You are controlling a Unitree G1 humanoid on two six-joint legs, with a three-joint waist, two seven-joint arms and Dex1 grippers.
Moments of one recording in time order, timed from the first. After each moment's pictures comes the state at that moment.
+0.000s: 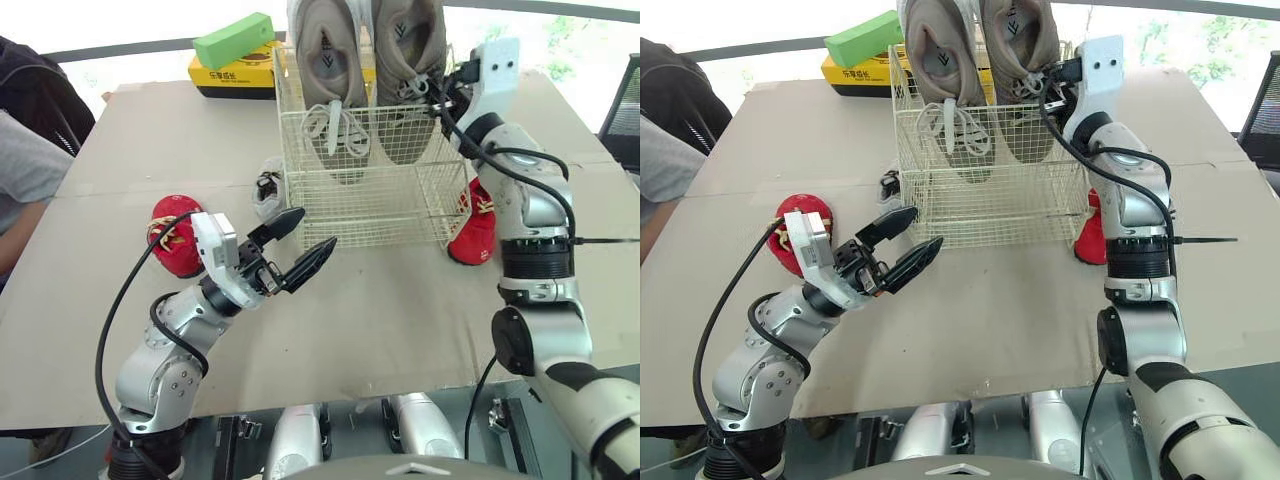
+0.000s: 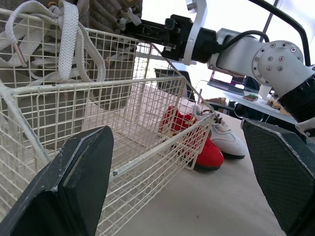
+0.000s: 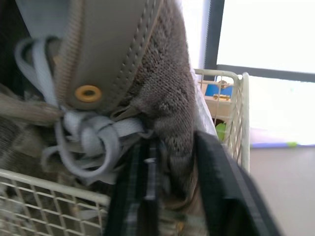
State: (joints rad) left arm -0.03 0.42 0.15 -0.50 -0.73 0.34 -0.71; right arm -0.97 -0.19 -0.15 0.20 0.20 0.52 0.30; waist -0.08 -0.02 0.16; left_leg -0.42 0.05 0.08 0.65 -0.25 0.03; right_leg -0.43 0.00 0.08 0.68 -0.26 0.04
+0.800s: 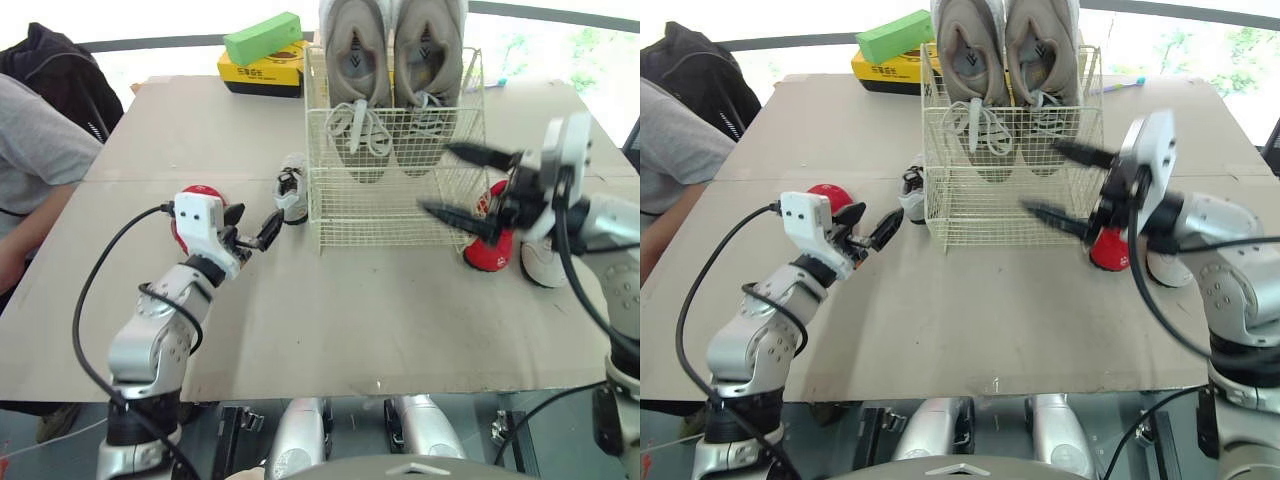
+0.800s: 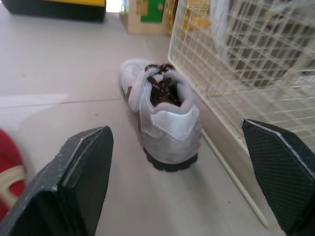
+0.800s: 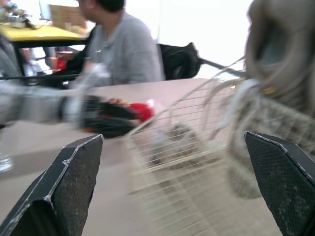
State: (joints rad) left arm -0.28 0.44 0.17 -0.21 -0.50 0.55 -0.29; right arm -0.40 -0.66 -0.17 -0.56 0.73 0.68 0.88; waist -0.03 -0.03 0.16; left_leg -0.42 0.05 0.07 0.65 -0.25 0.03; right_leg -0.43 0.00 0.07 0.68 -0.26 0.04
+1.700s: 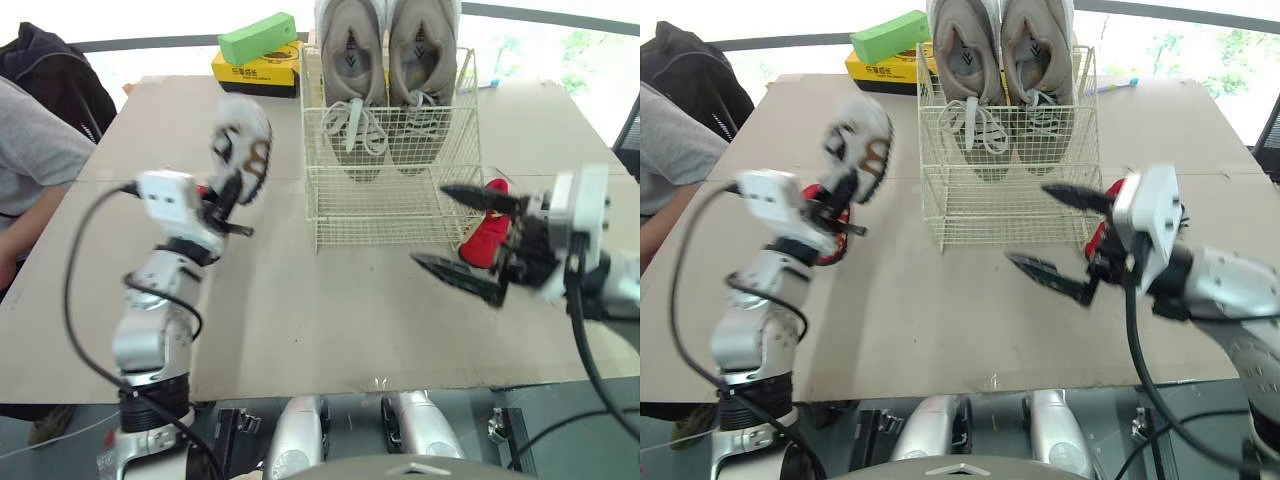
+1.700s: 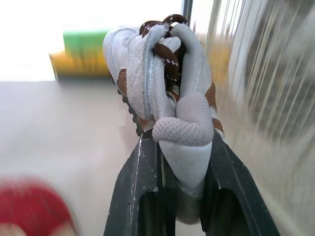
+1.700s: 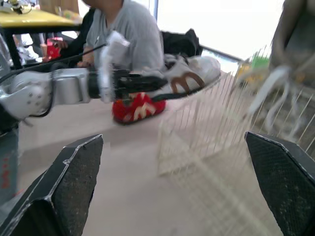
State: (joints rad) left arm -0.26 0.42 0.33 -0.33 -0.46 0.23 -0.46; right arm -0.41 -0.74 -0.21 -0.76 0.96 0.73 0.56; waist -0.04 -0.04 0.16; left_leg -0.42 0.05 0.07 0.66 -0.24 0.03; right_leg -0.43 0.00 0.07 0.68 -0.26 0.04
